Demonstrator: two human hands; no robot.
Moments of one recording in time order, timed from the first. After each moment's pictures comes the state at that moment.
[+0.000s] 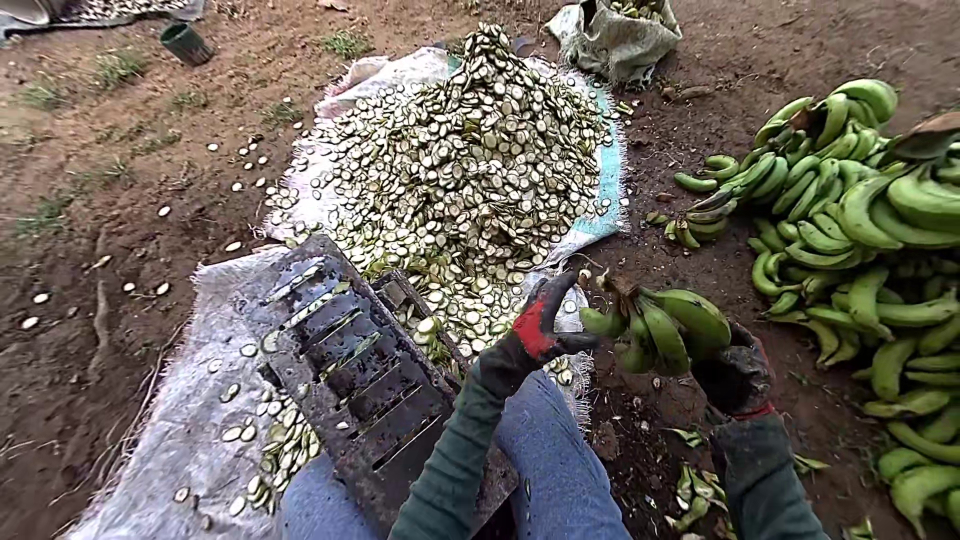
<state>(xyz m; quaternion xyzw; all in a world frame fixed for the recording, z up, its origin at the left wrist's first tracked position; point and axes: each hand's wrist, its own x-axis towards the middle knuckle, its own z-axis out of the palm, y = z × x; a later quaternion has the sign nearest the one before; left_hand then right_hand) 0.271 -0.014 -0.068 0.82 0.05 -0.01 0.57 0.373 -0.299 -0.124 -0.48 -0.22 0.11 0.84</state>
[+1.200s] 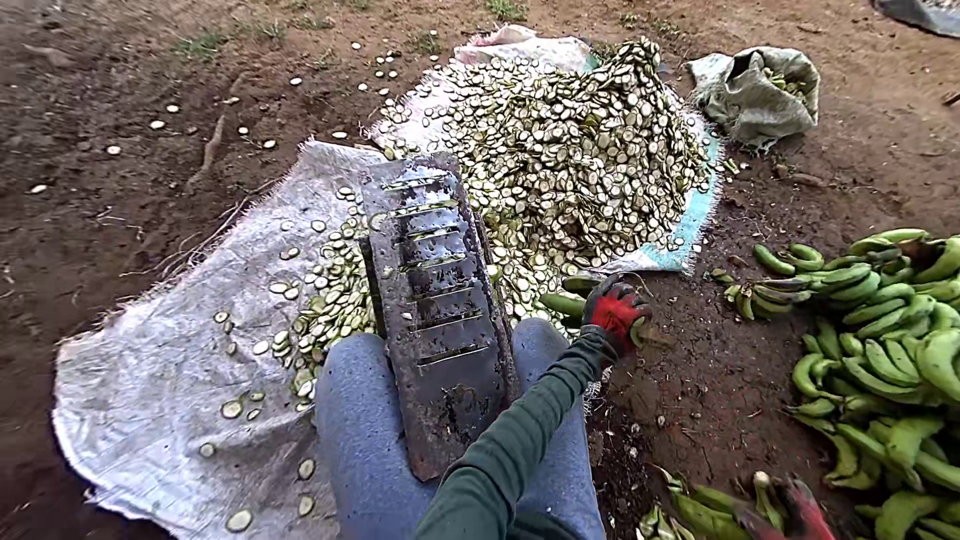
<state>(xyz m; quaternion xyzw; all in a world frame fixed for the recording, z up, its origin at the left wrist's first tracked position) 0.297 -0.044 -0.141 0.94 0.11 0.17 0.28 0.270 -0.389 -0.092 -0.89 -0.20 0.14 0.39</state>
